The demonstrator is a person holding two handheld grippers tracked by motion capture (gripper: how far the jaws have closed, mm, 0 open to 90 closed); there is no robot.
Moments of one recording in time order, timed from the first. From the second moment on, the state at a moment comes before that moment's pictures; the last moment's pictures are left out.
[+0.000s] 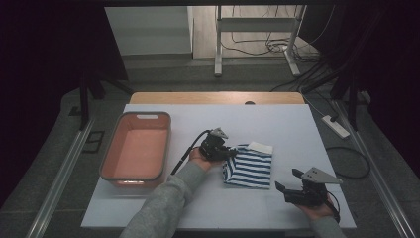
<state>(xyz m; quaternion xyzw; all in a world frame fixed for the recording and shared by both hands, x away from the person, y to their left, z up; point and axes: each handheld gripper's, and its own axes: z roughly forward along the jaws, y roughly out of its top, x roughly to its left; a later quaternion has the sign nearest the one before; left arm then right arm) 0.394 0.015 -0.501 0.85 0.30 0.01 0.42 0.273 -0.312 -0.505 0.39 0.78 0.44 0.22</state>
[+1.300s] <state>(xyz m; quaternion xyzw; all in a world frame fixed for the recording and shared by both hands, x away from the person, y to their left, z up) 0.377 0.026 -0.464 0.83 0.28 0.02 0.49 0.273 -0.311 -0.505 0.39 0.78 0.44 0.22</state>
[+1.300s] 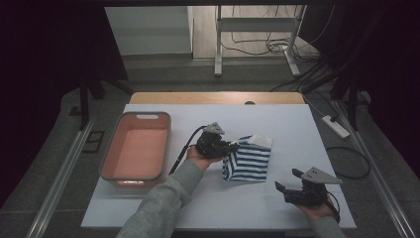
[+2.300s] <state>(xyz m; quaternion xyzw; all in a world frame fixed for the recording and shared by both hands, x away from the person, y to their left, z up) 0.369 0.038 -0.445 0.81 0.28 0.03 0.51 0.273 -0.312 -0.505 0.39 0.78 0.44 0.22</state>
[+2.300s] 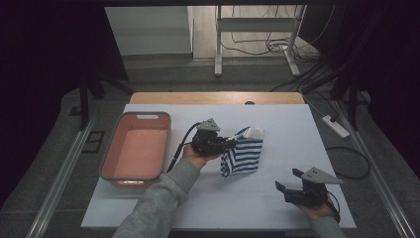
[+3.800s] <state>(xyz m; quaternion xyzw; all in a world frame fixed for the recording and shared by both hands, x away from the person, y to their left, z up) 0.356 0.059 -0.428 0.81 0.27 0.05 0.52 0.273 -0.312 -0.506 0.39 0.78 0.43 0.22</state>
